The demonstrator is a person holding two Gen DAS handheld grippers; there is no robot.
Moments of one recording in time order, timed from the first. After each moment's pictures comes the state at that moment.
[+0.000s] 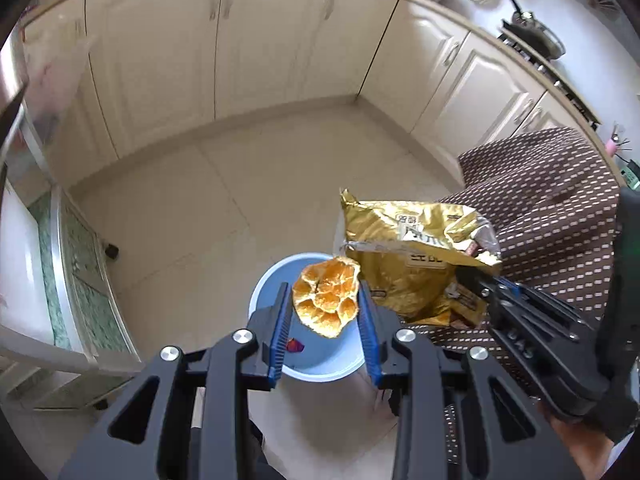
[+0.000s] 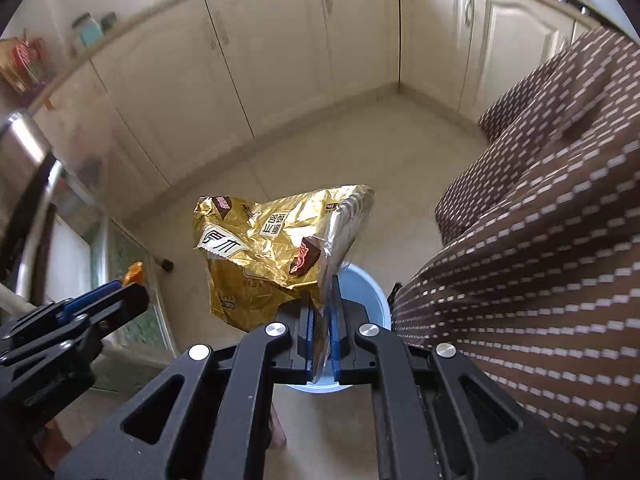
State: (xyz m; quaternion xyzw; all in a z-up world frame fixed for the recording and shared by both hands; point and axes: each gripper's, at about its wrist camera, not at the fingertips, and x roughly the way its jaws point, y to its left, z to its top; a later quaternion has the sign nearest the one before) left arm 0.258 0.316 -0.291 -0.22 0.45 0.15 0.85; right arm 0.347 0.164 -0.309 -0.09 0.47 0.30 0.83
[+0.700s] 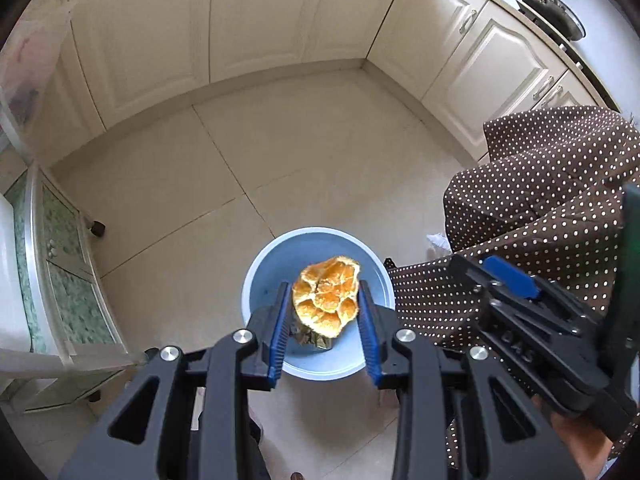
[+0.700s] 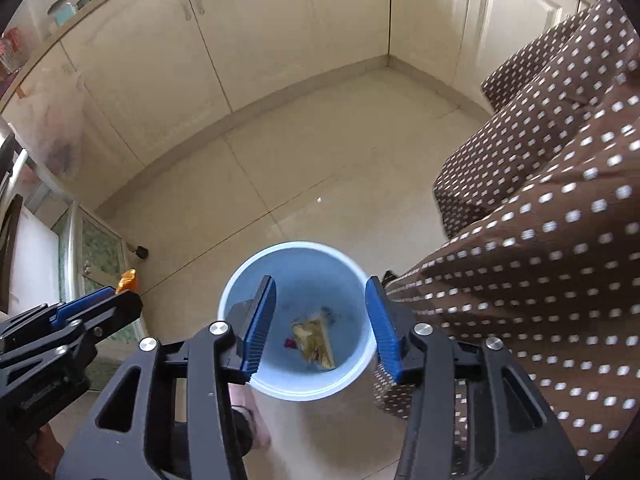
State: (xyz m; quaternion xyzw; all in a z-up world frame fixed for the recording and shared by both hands) left arm 0.288 0.327 -0.356 -0.23 0.50 0.13 0.83; right arm 0.371 0.172 -0.351 -0.11 0.49 0.27 0.82
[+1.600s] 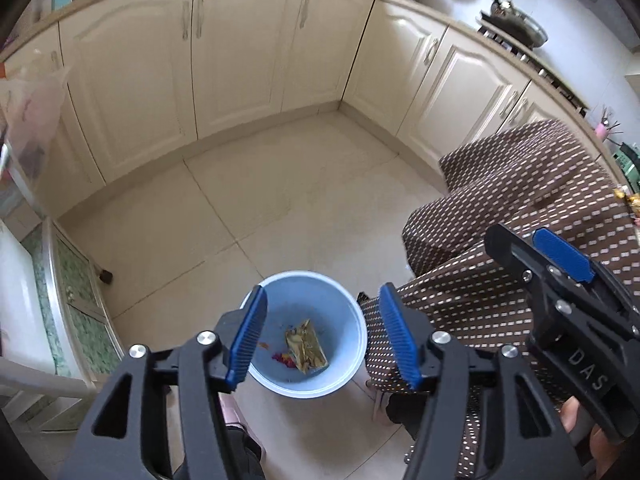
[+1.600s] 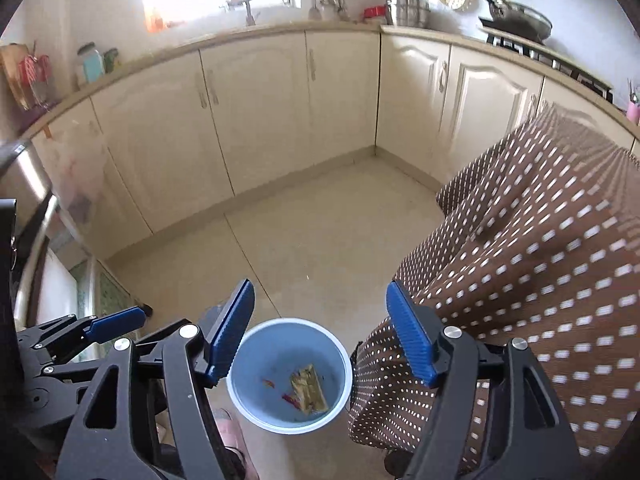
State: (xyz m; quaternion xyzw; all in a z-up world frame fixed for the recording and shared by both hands) left arm 0.275 0.290 -0.259 -0.18 0.43 0.13 0.88; right arm 0.331 0.129 -0.222 -0.08 0.35 0.28 0.89
